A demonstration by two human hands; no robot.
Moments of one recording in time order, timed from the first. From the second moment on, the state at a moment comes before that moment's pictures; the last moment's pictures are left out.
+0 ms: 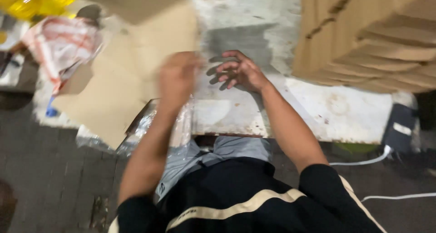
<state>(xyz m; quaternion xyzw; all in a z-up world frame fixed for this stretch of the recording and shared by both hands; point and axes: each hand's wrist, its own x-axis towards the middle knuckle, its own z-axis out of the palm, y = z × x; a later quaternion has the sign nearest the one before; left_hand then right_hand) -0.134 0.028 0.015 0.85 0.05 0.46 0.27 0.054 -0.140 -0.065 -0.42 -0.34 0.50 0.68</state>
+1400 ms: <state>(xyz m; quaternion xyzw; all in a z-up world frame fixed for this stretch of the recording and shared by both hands) 0.004 0.023 -0.058 0.76 0.12 0.26 0.58 0.125 -0.129 -0.098 -0.64 -0.32 0.19 0.67</state>
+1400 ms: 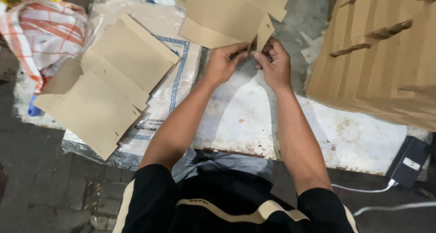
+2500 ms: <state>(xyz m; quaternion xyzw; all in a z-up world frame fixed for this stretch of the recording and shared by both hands) 0.018 0.027 -0.073 0.63 0.12 0.21 0.73 0.142 -0.122 -0.114 -0.68 -0.32 0.15 0.64</state>
